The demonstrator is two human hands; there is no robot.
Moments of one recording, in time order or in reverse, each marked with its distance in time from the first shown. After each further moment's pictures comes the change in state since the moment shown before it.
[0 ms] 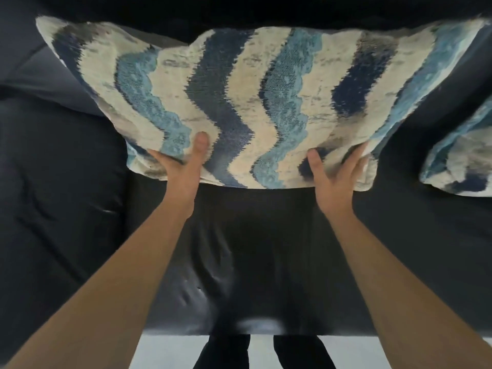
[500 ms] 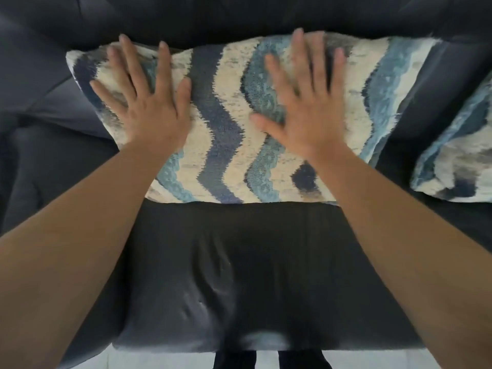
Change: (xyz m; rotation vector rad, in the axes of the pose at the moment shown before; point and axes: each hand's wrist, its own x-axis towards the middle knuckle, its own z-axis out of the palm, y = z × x) left_hand 0.029 0.117 -0.003 1.274 0.461 0.808; right_hand 0.047 -0.139 -0.001 -1.064 0.227 -1.098
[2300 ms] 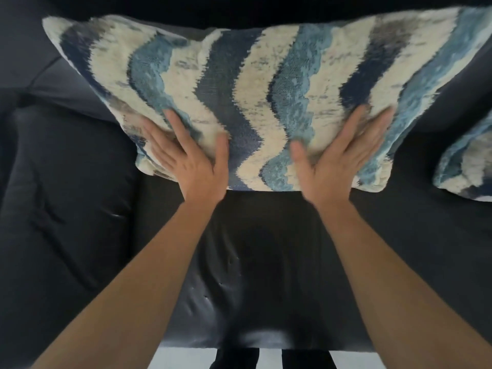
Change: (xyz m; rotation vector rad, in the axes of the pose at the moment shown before) left_hand -0.106 0.017 0.076 -0.417 0.225 -0.183; right_hand -0.096 -0.045 0.057 0.352 0.213 0.594
